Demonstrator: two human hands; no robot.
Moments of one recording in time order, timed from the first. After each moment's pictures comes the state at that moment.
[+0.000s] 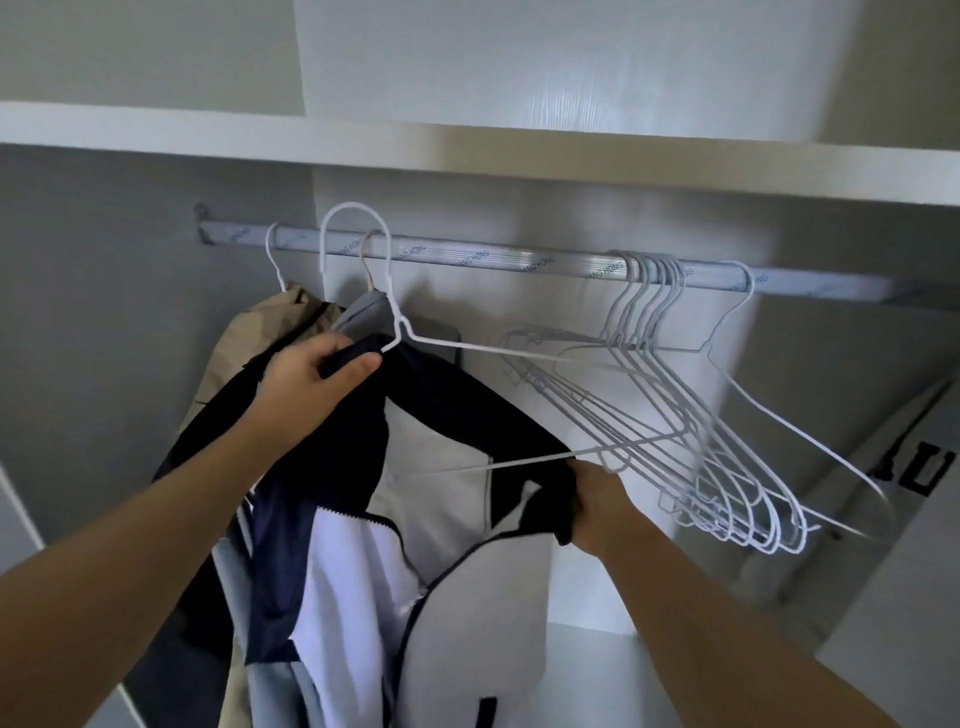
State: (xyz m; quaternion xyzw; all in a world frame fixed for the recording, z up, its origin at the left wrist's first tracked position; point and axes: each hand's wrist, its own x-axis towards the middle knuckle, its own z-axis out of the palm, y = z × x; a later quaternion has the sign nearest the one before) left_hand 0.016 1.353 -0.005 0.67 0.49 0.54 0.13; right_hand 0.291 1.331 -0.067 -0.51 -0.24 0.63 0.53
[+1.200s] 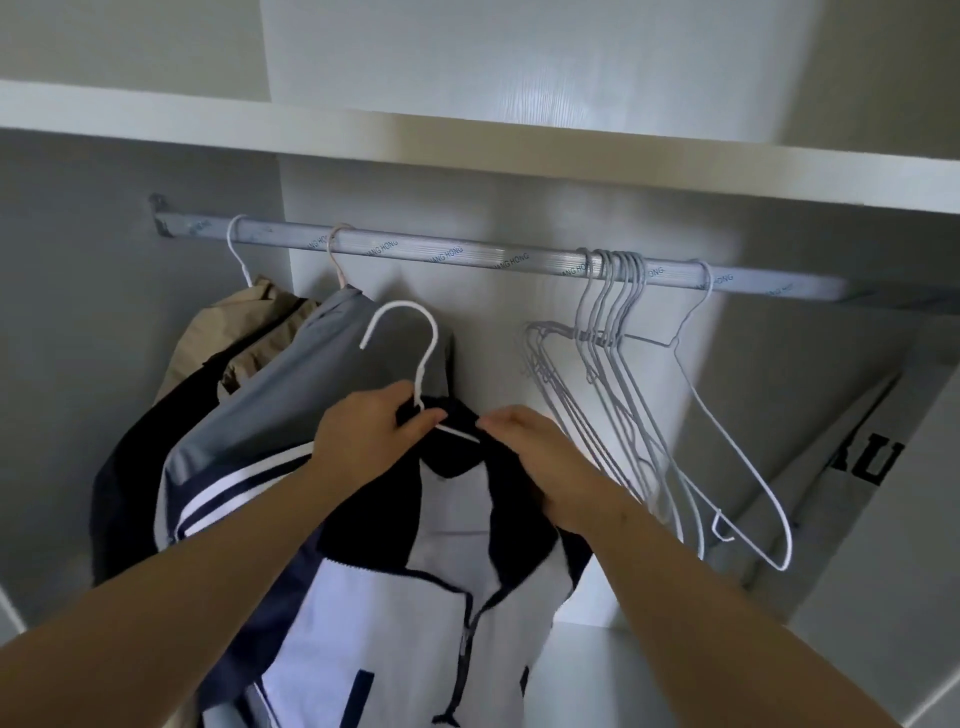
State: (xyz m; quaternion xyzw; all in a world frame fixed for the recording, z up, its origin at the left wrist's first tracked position) left_hand 0.082 1.357 -0.041 0.75 0.53 0.39 -0.03; right_hand 0.271 1.317 -0.025 -0.48 -0.53 0.53 0.45
